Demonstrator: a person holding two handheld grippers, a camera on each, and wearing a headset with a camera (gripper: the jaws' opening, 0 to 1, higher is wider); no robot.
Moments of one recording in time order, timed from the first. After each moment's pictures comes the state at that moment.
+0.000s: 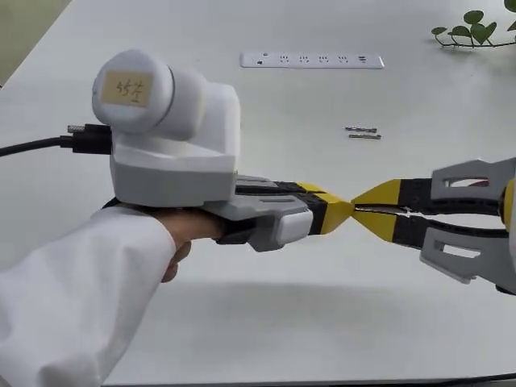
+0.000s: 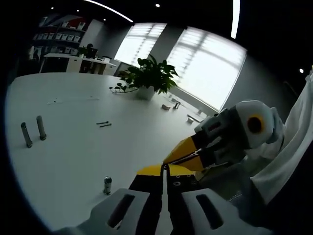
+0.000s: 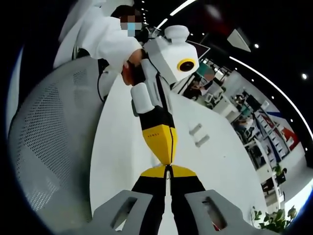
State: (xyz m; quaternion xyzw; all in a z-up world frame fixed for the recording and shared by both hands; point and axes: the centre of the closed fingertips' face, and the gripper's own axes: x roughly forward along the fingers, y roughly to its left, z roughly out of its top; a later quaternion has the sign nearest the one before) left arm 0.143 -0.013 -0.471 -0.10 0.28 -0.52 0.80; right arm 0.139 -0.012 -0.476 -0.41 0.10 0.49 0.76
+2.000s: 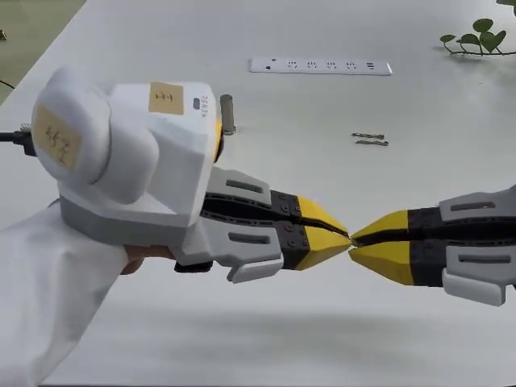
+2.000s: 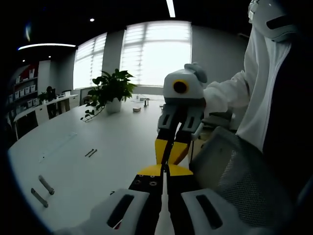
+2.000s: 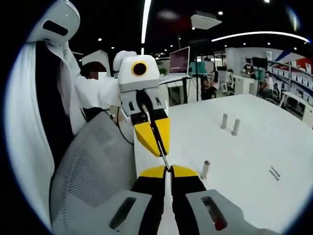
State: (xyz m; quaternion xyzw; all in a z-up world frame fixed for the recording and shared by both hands) left arm 0.106 -0.001 -0.457 0.08 0.15 -0.64 0.74; right arm 0.104 0.004 -0.476 -0.11 0.22 0.60 0.76
